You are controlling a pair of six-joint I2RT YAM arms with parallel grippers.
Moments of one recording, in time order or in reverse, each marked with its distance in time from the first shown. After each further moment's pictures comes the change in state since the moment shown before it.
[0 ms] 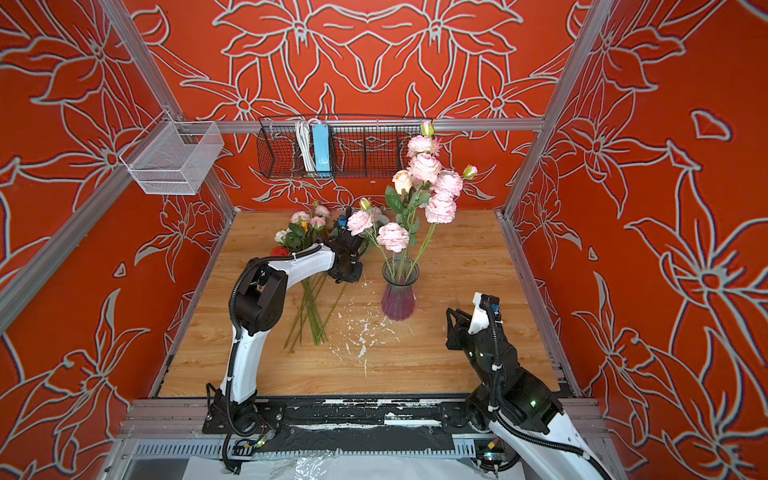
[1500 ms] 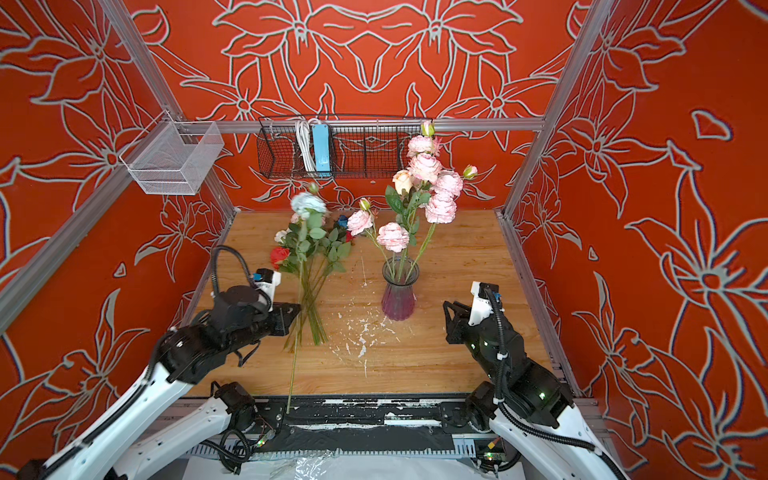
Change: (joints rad) left arm -0.070 -1.524 -0.856 -0.041 0.060 -0.314; right arm 0.000 0.151 0.186 -0.048 -0.080 -0.022
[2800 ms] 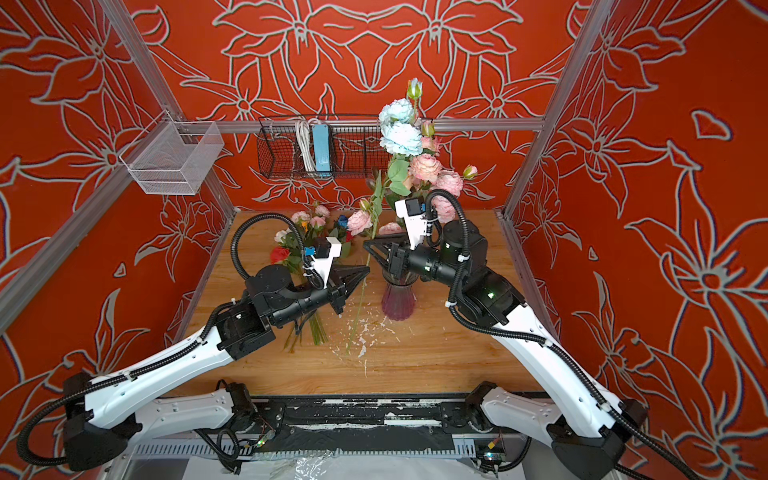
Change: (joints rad) left arm -0.328 0.387 0.175 0.803 0.091 0.349; right arm -0.002 0.720 0.618 0.395 -0.735 -0.096
